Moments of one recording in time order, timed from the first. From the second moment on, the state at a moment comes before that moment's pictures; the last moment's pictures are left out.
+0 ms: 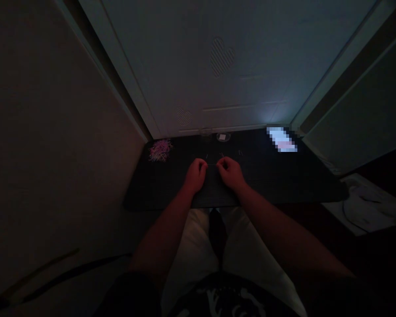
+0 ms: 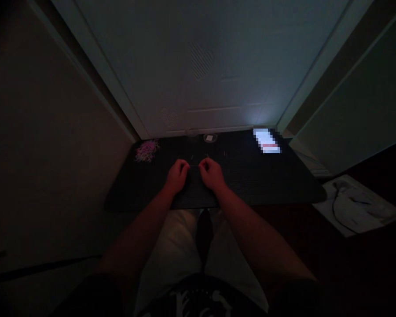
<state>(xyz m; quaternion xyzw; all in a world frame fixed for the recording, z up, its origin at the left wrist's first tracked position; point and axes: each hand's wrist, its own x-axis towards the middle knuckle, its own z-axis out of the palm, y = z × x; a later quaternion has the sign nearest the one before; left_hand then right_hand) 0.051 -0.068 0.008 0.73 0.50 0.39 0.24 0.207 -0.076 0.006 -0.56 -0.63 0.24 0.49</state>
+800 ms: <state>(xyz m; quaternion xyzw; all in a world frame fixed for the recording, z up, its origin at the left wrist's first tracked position) 0.064 -0.042 0.011 0.66 0.66 0.33 0.12 0.209 -0.072 0.001 -0.55 -0.63 0.27 0.47</state>
